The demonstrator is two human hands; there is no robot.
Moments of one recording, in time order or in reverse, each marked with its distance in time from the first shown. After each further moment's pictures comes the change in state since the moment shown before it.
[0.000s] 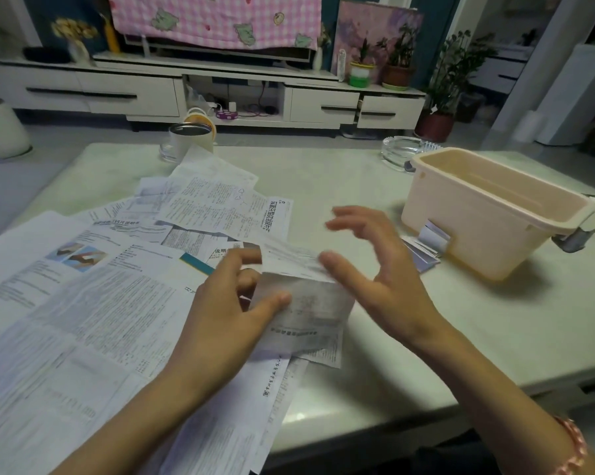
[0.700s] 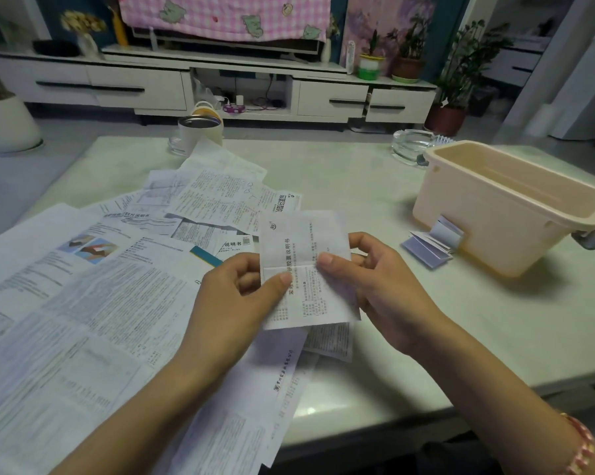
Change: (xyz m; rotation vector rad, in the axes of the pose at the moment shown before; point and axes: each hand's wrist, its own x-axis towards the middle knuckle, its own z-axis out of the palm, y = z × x) left_hand 0.002 0.003 -0.001 -0.236 0.017 -0.221; right_hand 0.001 -0.017 0.013 0.760 -0.113 0.661
